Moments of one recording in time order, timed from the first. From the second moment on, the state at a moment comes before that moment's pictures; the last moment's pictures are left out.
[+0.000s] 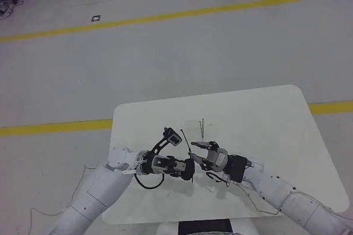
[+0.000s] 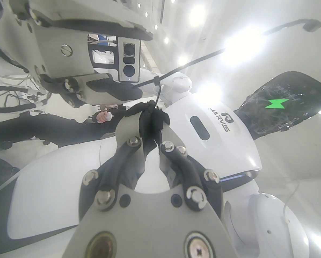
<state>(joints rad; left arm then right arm) 1.22 -0.95 -0.88 -1.55 -0.99 -0.33 -1.37 -1.23 -1.12 0.65 -1.39 -1.44 -0.33 -1.09</state>
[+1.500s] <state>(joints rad) 1.22 -0.95 -0.88 -1.55 -0.99 -0.33 -1.37 -1.24 -1.15 0.66 -1.38 -1.47 -0.34 -1.11</state>
